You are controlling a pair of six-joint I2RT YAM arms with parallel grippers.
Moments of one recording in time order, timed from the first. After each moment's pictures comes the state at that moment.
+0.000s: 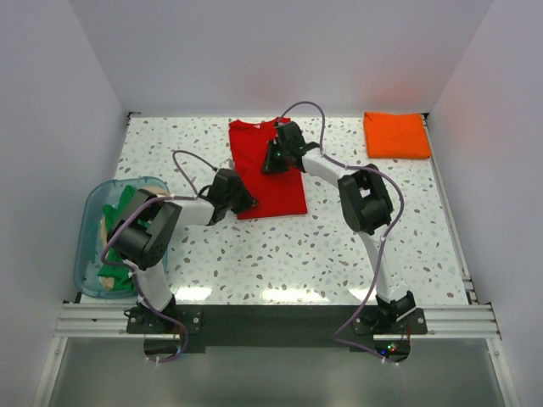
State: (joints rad) left arm -0.47 1.82 0.84 0.26 0.06 -0.88; right arm 0.51 2.36 1.86 -0.29 -0.18 0.56
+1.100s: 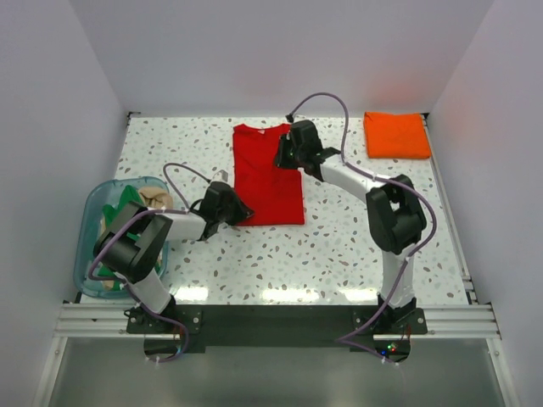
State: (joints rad) left arm -0.47 1.69 0.64 0.37 0.06 -0.91; right arm 0.52 2.00 1.53 -0.12 -0.03 0.48
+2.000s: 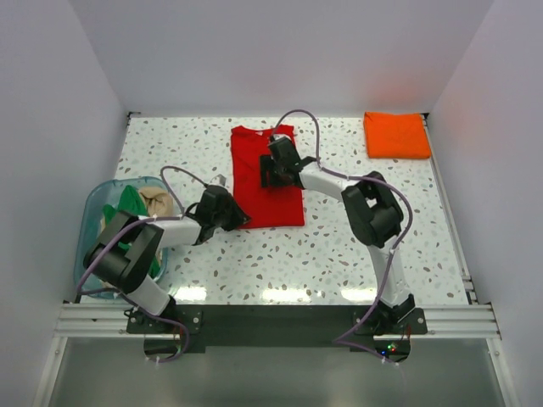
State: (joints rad) left arm -0.47 1.61 0.59 0.30 0.07 -0.90; right arm 0.62 2.18 1.60 -0.24 0.10 0.44
